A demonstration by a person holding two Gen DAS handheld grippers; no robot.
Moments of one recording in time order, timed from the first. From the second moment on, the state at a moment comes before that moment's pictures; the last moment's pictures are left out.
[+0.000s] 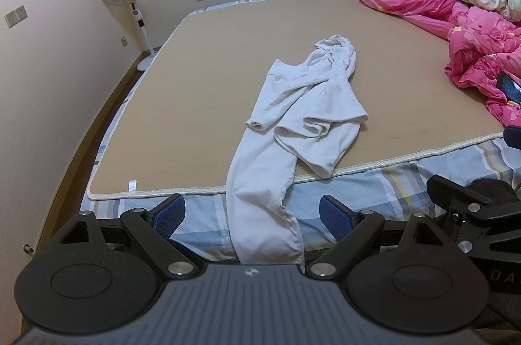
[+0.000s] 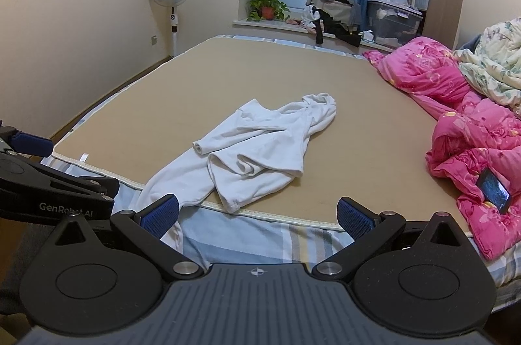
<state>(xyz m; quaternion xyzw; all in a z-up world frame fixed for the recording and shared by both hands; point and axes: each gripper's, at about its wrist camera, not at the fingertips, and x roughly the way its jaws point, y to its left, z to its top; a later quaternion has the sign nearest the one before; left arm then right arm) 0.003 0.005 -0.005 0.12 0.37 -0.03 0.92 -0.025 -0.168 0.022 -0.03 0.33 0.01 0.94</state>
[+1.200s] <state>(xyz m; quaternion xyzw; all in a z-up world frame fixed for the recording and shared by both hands) 0.005 0.006 -0.004 0.12 0.38 -0.03 0.92 -0.022 -0.169 0.017 -0.04 0.33 0.02 0.94</state>
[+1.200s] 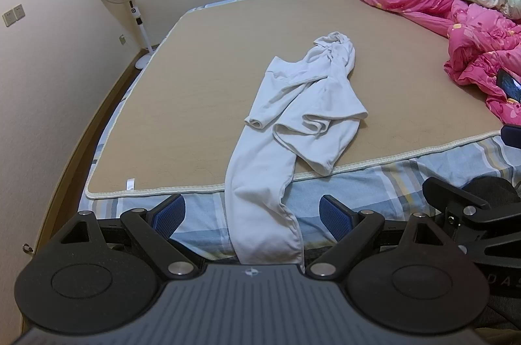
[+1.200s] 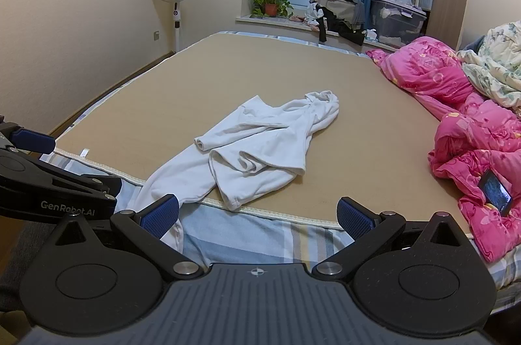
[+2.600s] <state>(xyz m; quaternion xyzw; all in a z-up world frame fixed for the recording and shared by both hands) 0.481 0.008 -0.134 0.07 0.50 -0.01 0.86 0.375 -0.377 -0.057 0.15 0.34 -0.10 0.92</state>
